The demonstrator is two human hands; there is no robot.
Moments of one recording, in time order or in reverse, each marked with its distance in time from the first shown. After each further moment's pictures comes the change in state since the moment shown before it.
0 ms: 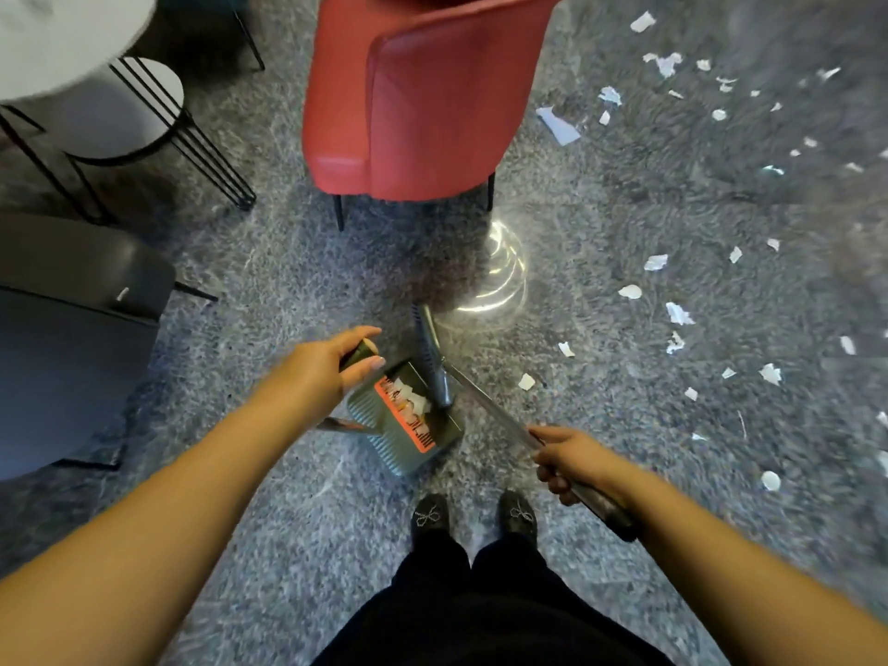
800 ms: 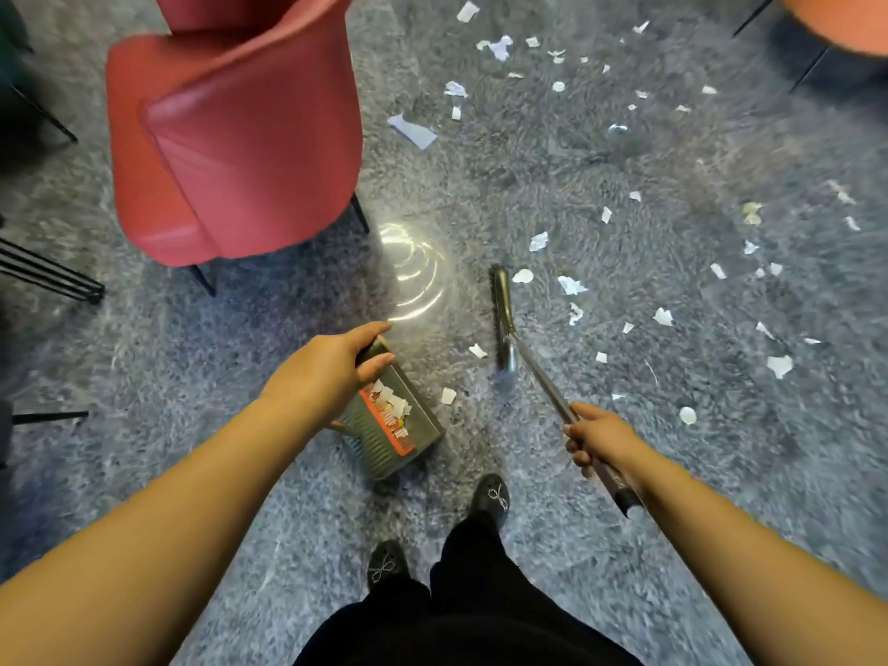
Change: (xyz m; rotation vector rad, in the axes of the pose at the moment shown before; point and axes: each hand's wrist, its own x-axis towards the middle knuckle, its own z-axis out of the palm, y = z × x) left_hand 0.123 0.183 0.089 0.298 -0.155 0.281; right_hand -0.004 0.033 -0.193 0.391 0.410 -0.016
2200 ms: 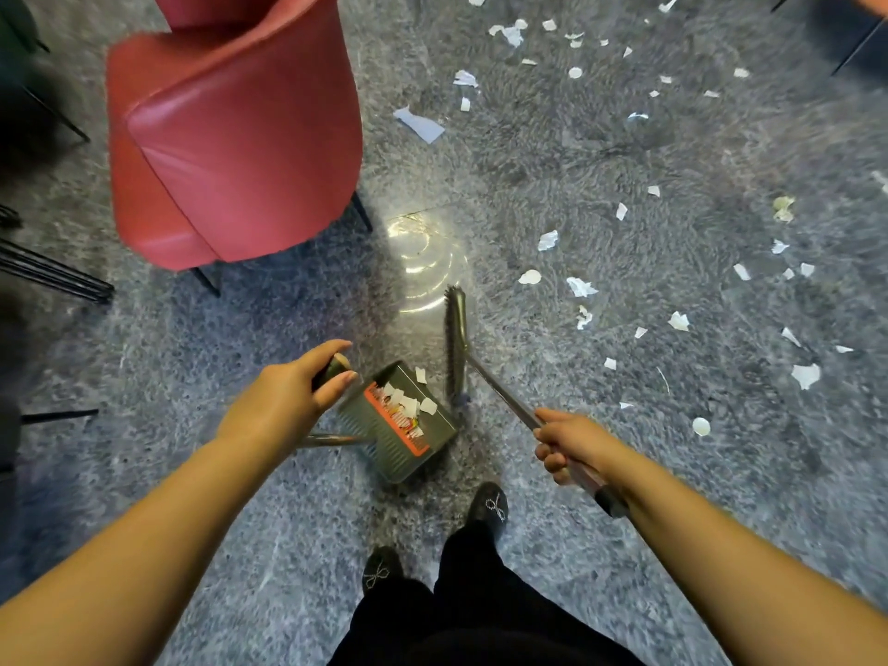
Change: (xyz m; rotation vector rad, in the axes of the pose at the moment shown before) left_hand 0.007 0.012 0.003 -0.031 0.050 -0.173; right_hand 0.033 -0.037 -0.005 0.045 -0.227 0.161
